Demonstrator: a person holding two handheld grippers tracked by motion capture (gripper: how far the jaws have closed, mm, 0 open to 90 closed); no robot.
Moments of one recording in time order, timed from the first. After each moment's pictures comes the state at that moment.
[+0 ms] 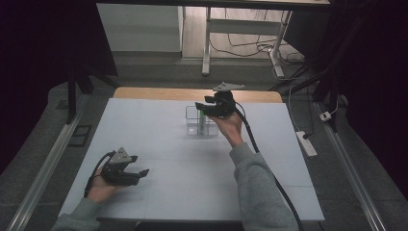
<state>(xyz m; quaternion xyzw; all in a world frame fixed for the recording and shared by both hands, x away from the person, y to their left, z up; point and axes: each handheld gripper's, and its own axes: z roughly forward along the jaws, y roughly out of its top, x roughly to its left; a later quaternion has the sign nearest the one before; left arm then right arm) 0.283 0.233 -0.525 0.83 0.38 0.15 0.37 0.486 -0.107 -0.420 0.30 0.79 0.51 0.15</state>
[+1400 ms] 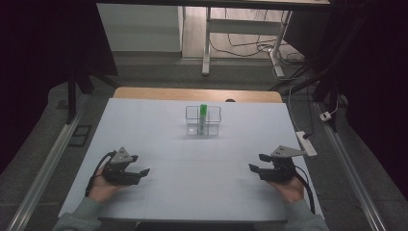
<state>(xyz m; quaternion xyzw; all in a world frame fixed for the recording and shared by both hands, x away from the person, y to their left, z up) 0.285 0.231 -0.526 0.83 0.39 0.15 0.36 0.332 -0.292 -0.491 0.34 0.82 0.43 0.15</state>
